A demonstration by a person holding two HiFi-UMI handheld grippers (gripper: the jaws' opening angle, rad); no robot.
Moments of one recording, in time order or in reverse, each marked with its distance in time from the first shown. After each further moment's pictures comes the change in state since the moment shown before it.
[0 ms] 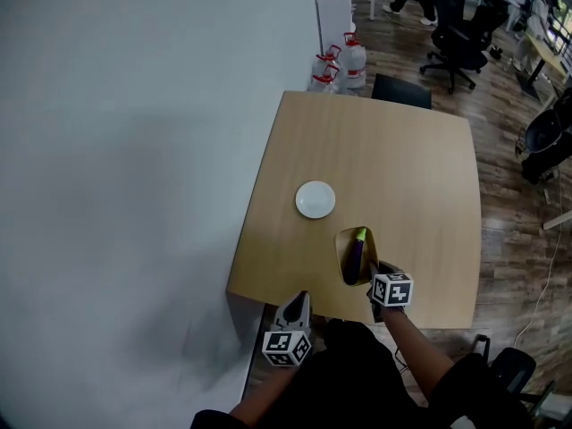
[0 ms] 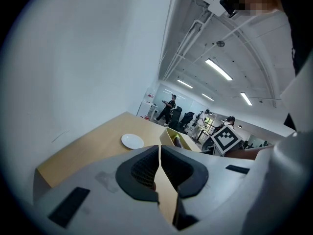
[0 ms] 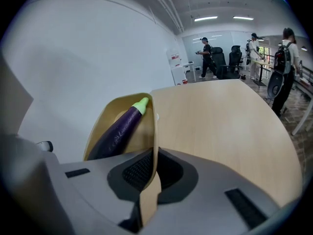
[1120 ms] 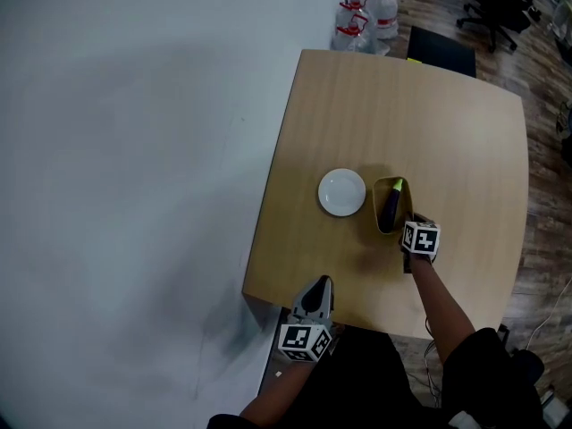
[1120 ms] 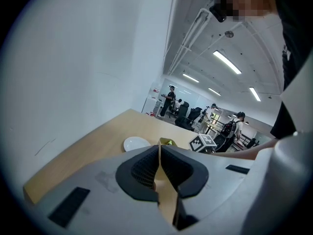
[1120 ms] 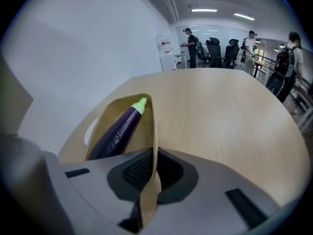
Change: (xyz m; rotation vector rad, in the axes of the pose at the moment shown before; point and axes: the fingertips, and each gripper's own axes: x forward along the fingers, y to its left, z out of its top) left arm 0.098 0.041 0.029 -0.003 0.055 0.066; right arm 0.188 -0.107 0.067 0.013 0.115 -0.144
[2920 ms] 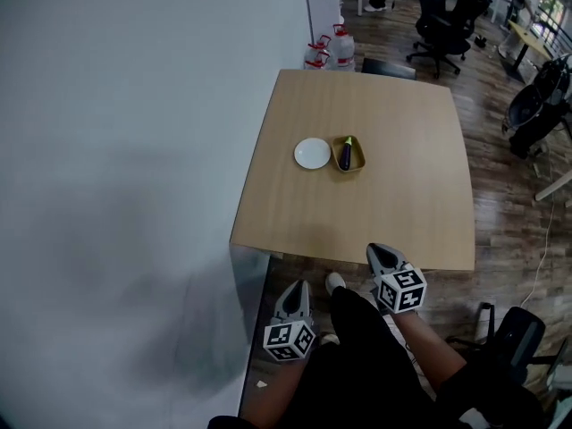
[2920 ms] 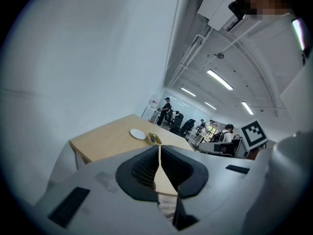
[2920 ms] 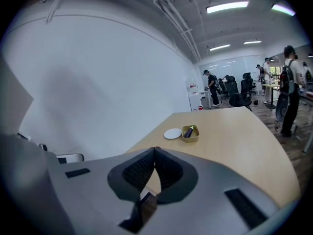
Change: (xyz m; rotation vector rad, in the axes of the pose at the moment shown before) left arm -0.277 -0.066 -0.100 -0.078 -0.133 -0.020; right arm -0.389 0.161 -0.189 -0.180 -0.424 0.282
